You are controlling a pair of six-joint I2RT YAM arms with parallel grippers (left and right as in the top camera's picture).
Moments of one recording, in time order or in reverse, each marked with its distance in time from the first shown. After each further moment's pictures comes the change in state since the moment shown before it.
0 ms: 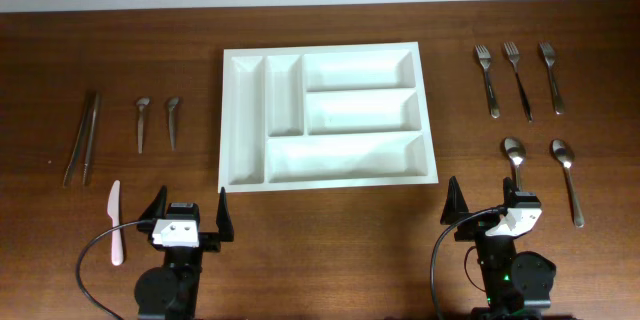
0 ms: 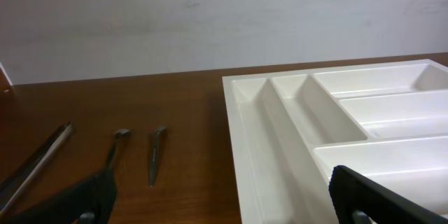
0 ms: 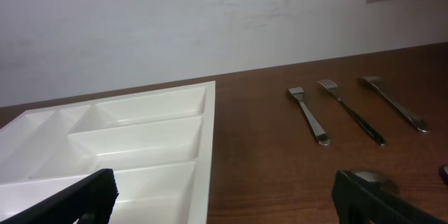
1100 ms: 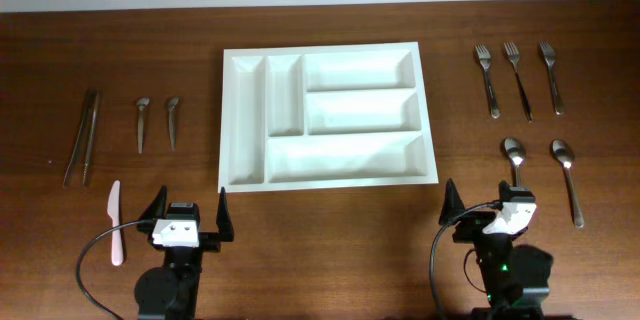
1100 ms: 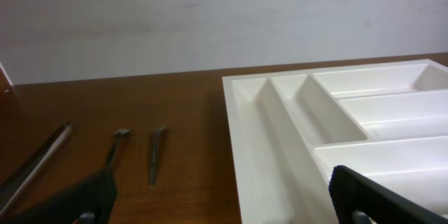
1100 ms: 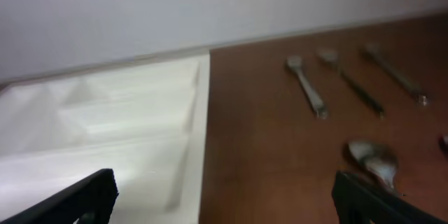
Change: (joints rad) left arm 0.000 0.000 0.000 0.000 0.000 0.000; right arm 0.000 0.101 0.030 -0.051 0.002 -0.001
